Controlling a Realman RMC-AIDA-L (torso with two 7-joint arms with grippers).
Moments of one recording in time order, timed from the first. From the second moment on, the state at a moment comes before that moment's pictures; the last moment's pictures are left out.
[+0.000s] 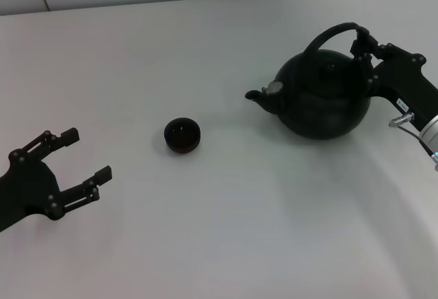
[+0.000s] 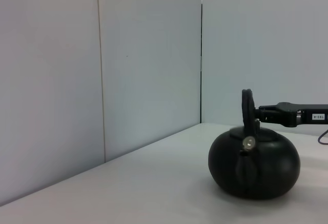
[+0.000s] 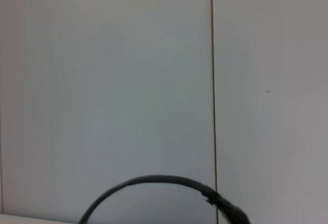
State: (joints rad) left arm -0.35 -2.06 0.44 0.39 1.95 1.61 -0.74; right arm 0.45 2.08 0.00 -0.04 -1.71 -1.28 0.38
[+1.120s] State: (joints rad) left arm -0.34 -2.06 0.45 0.39 1.94 1.62 -0.74; right arm 0.38 2.08 0.01 -0.05 -1.72 -1.39 0.38
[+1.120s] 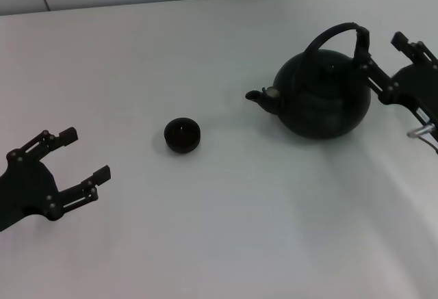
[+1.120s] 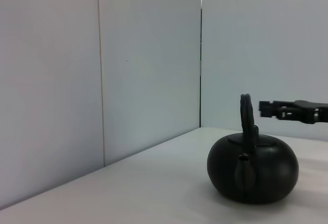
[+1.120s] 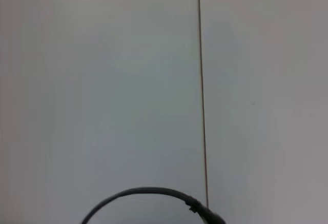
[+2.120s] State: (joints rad) left arm -0.34 -2.06 0.51 0.40 1.95 1.64 -0.74; right arm 0.28 2.06 -0.46 -0.30 -1.74 -1.66 0.79
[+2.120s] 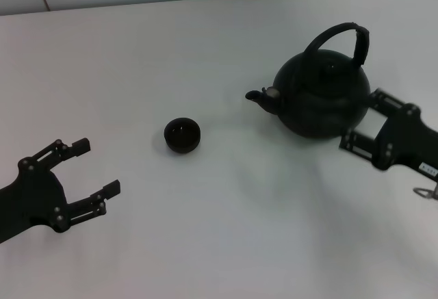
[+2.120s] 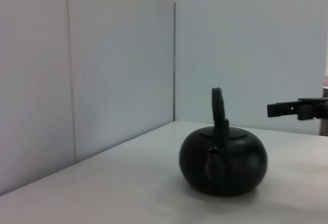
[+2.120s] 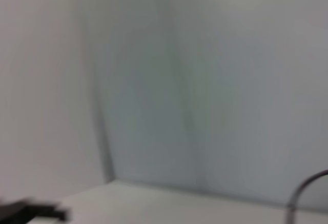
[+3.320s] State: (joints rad) left arm -0.43 -2.00 0.67 0.47 2.03 1.70 -0.88; right arm 0.34 2.00 -0.65 -0.59 -1.99 -1.69 1.03
